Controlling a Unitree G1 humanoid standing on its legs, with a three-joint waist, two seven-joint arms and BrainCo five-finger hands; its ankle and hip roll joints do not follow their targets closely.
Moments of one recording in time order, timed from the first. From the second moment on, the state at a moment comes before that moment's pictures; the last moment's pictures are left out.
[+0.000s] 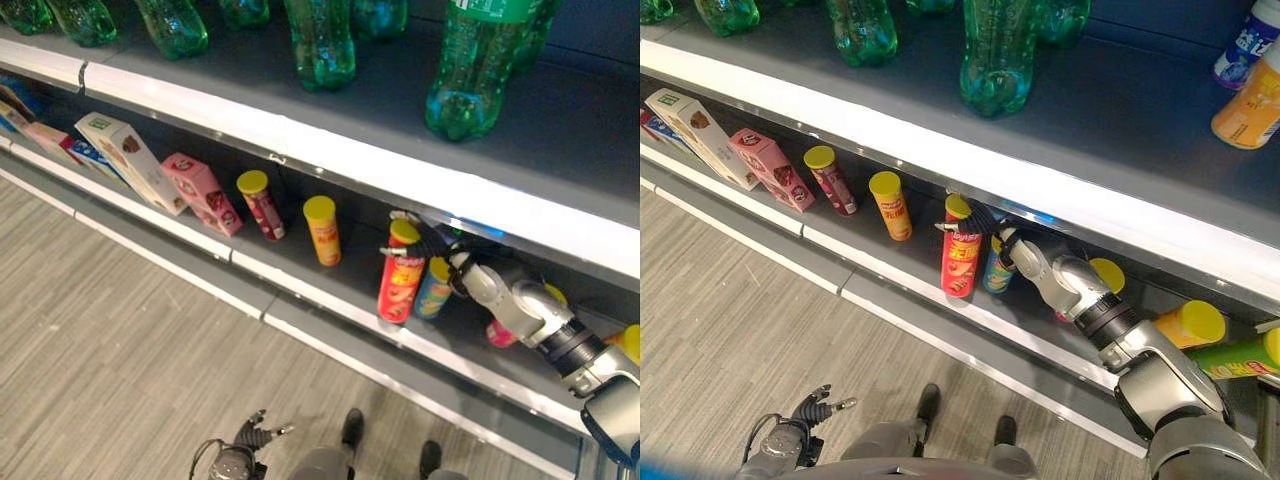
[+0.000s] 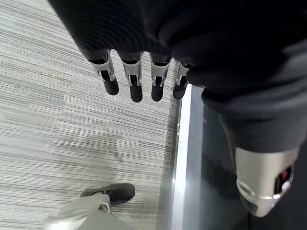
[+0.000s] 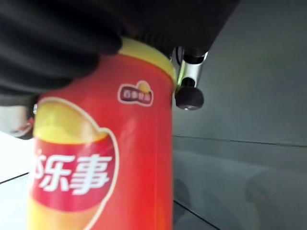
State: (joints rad) left arm 0.04 0.31 -0.23 0.99 -0.08 -0.10 0.08; right arm -0.68 -0.60 0.60 0.23 -0.63 -0.05 -0.13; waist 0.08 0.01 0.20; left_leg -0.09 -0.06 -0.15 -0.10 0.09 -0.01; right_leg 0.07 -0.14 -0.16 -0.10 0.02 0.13
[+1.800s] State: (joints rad) left arm -0.12 0.32 -0.30 0.93 -0.22 -0.13 0.15; right arm -0.95 -0.53 0.51 0.58 -0.74 0.13 -0.52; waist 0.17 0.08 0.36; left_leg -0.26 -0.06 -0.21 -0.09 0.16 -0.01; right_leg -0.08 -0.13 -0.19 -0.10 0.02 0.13
